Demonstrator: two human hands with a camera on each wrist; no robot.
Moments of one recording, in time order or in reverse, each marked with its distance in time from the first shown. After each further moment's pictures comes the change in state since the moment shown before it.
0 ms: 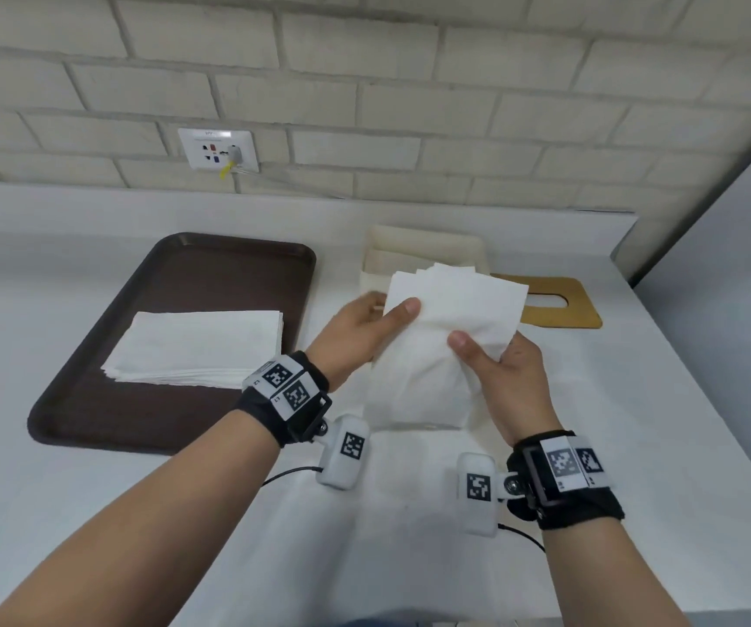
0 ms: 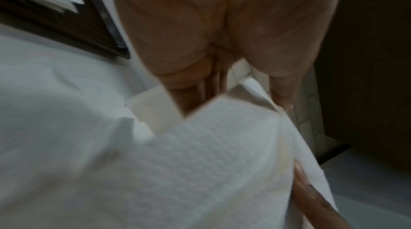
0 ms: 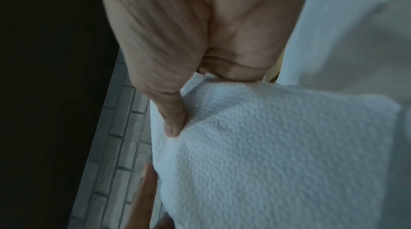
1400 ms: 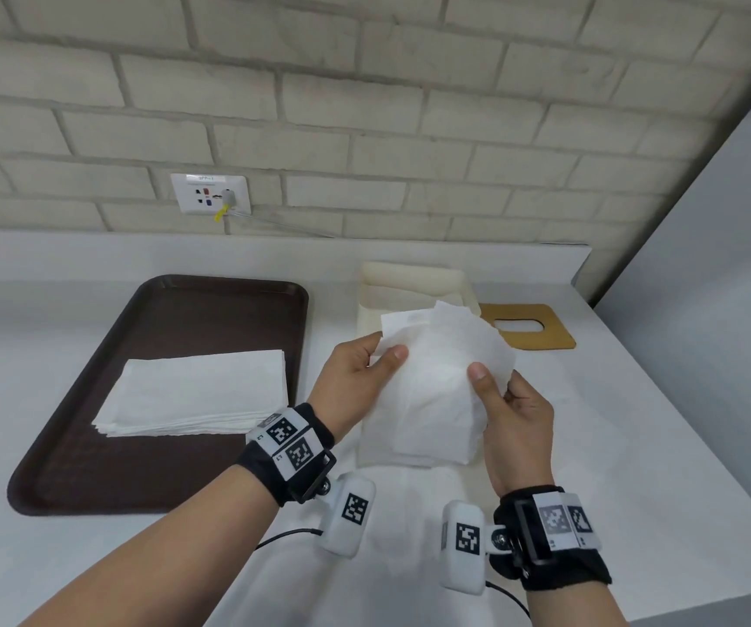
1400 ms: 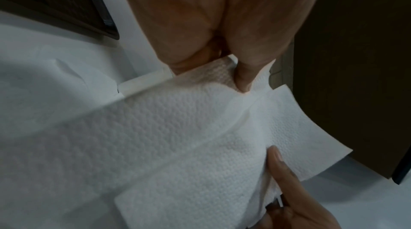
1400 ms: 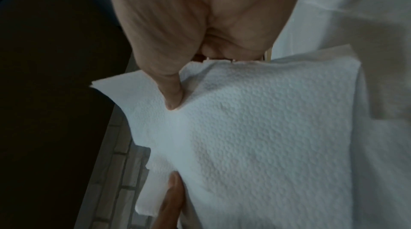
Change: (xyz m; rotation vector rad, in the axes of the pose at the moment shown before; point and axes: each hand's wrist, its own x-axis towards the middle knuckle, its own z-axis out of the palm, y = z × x) left_hand -0.018 -0.017 -0.026 -0.076 0.017 0.190; right_hand -0.038 0.001 0.041 0.087 0.361 -0.011
